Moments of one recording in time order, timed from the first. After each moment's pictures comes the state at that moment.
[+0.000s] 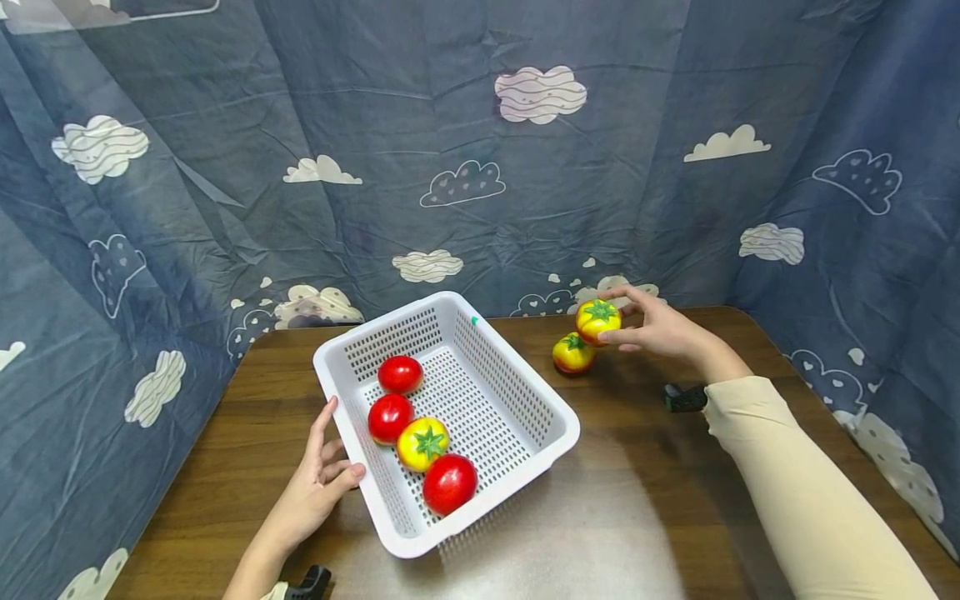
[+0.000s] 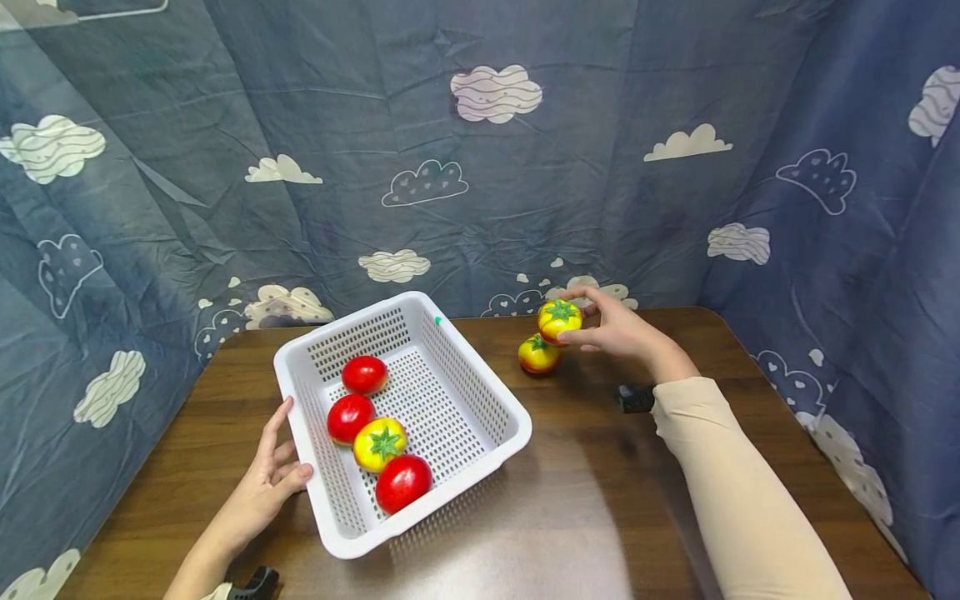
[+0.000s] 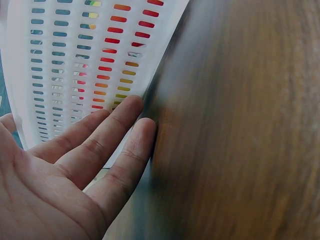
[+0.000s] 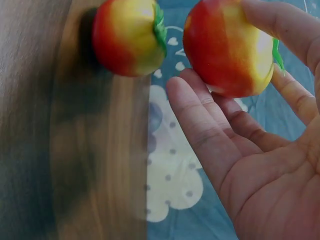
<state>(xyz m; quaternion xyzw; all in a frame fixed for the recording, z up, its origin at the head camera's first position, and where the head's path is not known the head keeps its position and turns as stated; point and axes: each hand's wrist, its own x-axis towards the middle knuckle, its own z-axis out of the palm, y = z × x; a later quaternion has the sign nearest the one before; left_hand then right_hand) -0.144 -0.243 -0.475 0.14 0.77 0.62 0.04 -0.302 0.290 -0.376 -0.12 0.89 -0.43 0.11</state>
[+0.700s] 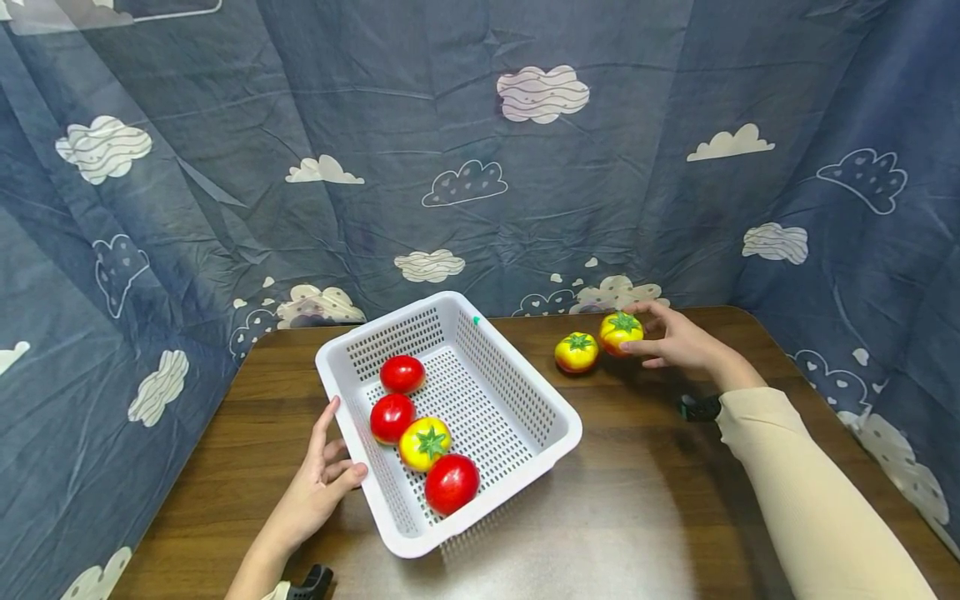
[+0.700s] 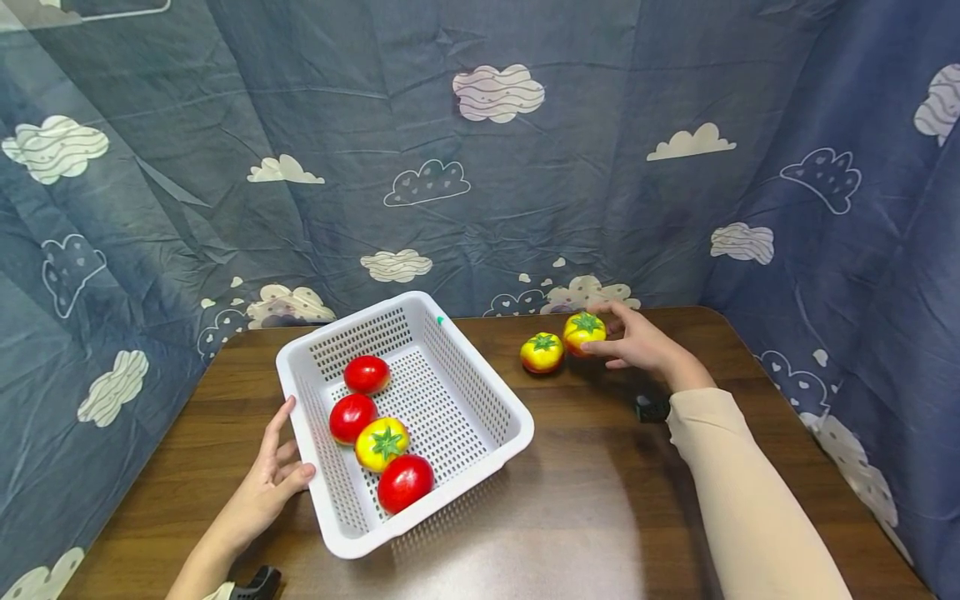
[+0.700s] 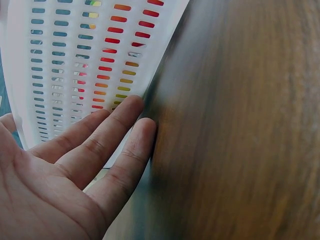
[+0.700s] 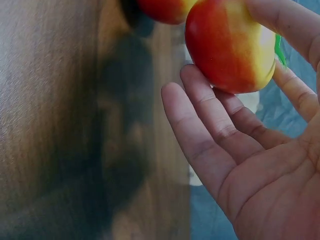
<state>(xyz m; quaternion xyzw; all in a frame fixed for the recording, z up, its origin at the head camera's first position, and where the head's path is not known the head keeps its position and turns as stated) -0.146 -0.244 -0.476 0.15 0.76 0.63 0.04 -0.306 0.325 -0.412 -0.09 0.88 -0.46 0.11</state>
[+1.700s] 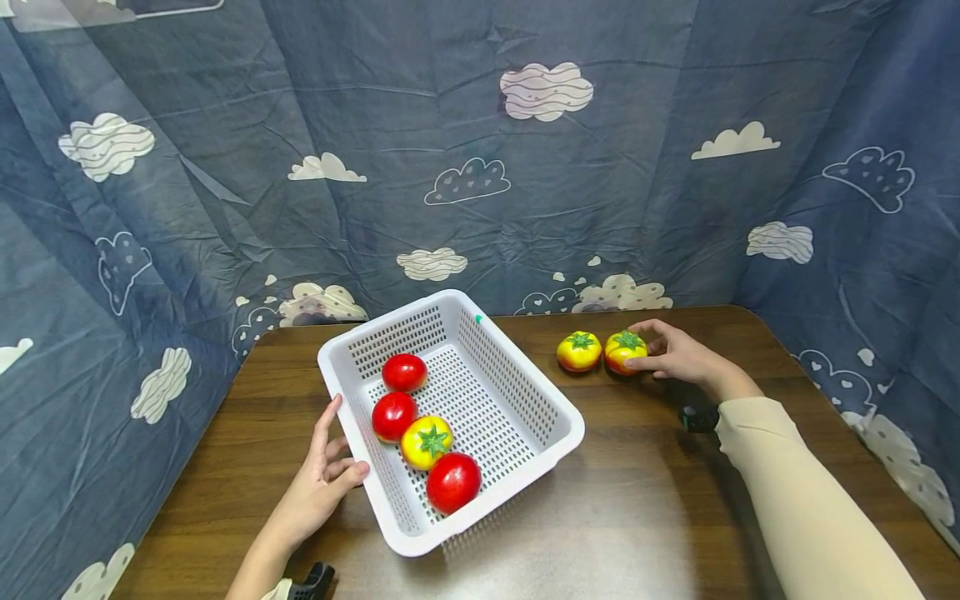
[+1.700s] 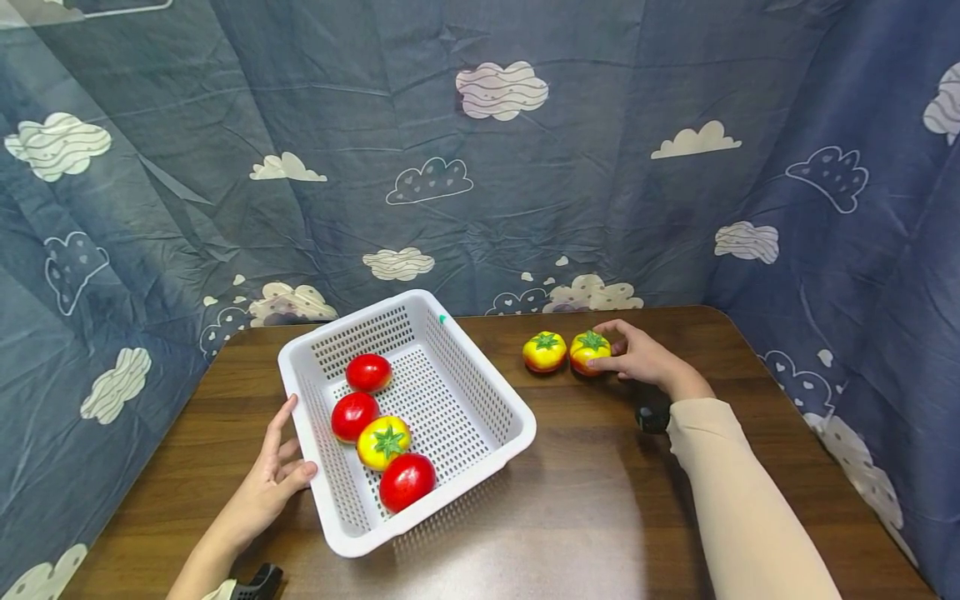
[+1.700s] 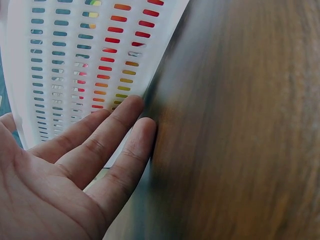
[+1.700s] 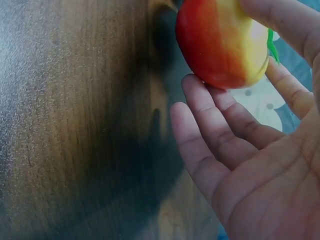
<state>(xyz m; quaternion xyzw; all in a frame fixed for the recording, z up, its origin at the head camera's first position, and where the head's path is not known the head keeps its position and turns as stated) -0.145 -0.244 -0.475 0.14 0.77 0.62 0.03 -0.304 0.331 -0.438 -0.07 0.89 -0.42 0.14</state>
